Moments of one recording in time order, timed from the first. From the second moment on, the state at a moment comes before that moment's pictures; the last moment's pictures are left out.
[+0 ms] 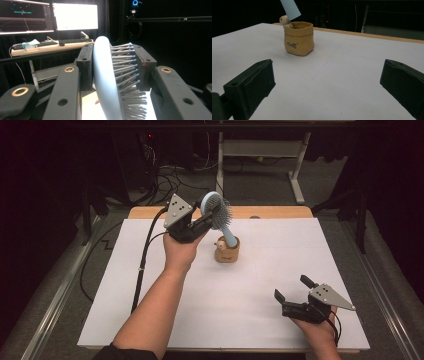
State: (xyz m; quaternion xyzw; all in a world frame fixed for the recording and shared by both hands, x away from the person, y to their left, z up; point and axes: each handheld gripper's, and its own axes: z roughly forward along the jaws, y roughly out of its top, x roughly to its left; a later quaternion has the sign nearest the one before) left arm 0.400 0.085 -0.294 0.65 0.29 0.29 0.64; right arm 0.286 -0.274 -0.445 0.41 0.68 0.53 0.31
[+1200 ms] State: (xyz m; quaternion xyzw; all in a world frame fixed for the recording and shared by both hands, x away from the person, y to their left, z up) left arm 0.420 0.072 -0.313 0.65 0.31 0.30 0.62; right arm 0.286 -0.274 -0.444 0.40 0.68 0.53 0.31
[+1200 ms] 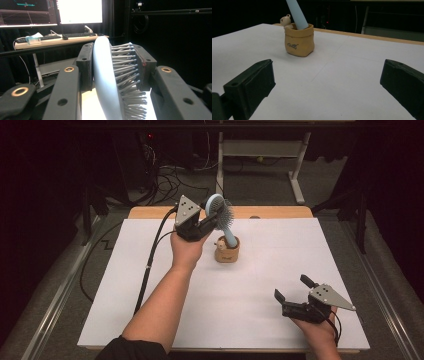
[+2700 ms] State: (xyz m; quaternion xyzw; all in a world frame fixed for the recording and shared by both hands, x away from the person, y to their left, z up) left arm 0.429 0.062 -0.347 0.66 0.33 0.28 0.61; right arm 0.286 -0.274 -0.444 0.40 0.68 0.53 0.31
